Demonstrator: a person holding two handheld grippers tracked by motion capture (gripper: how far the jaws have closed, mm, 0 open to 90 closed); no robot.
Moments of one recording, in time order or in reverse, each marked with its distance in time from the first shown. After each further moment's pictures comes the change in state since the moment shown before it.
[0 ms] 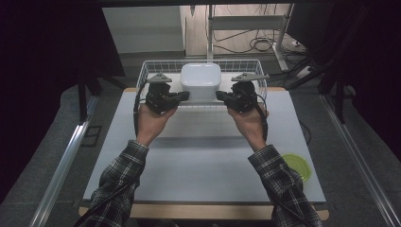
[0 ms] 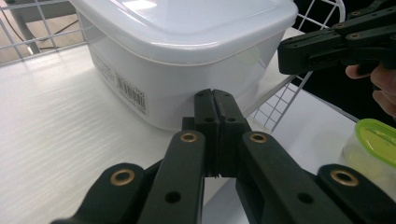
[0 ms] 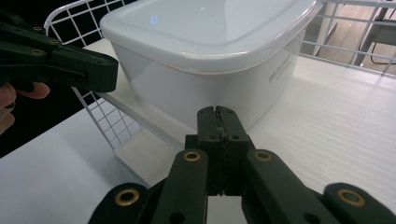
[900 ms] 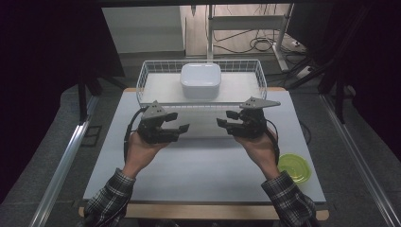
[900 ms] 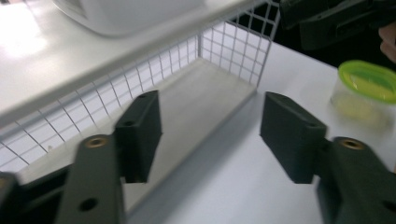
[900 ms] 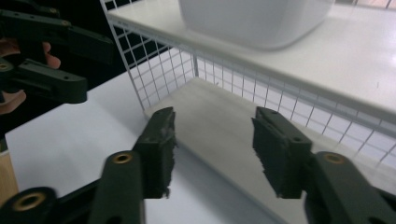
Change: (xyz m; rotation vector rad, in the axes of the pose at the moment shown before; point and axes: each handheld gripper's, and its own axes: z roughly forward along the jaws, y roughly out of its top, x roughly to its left) left arm -0.043 -0.064 -0.034 0.028 0.023 0.138; right arm 0.020 -0.054 -0.041 0.006 0.073 -0.036
